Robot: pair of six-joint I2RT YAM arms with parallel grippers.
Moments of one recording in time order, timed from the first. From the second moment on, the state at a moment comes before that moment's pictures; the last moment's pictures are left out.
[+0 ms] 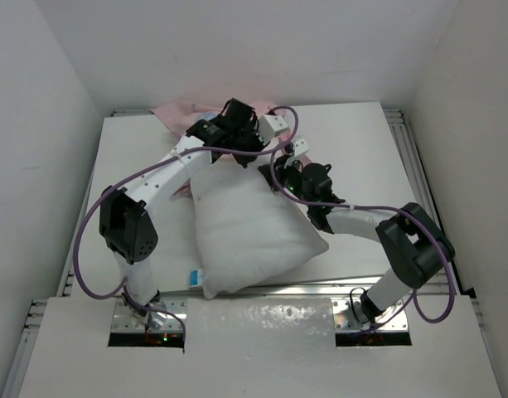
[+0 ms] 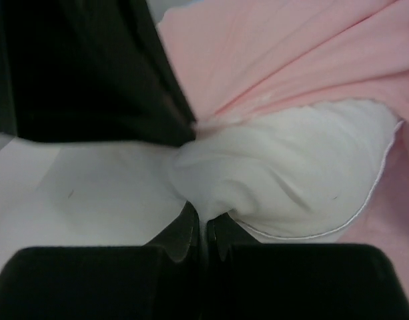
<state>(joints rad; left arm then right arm) -0.59 1.83 1.79 -0.76 0.14 0.40 0.58 1.60 0.70 0.83 -0.11 0.23</state>
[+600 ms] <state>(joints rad) -0.61 1.77 1.70 -0.77 0.23 0.46 0.50 1.83 0.74 1.00 0.15 0.41</state>
